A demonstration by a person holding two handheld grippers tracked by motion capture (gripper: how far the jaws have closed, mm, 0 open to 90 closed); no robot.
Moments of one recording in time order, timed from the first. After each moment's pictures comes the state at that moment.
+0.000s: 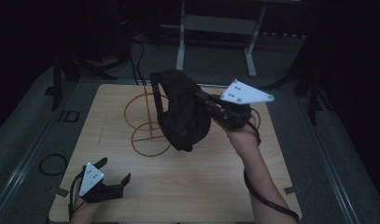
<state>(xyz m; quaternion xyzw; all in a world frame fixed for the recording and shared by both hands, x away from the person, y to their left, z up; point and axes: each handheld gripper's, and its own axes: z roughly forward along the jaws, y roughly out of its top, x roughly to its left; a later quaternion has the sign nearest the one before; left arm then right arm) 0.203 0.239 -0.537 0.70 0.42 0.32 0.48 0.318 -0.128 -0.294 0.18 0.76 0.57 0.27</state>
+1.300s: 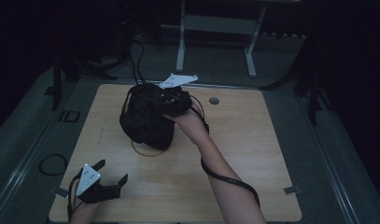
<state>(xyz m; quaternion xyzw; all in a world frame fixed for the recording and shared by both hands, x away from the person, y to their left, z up) 0.208 0.246 -0.551 0.70 0.43 0.30 0.49 0.394 -0.012 -0.351 0.21 0.82 0.52 0.14</state>
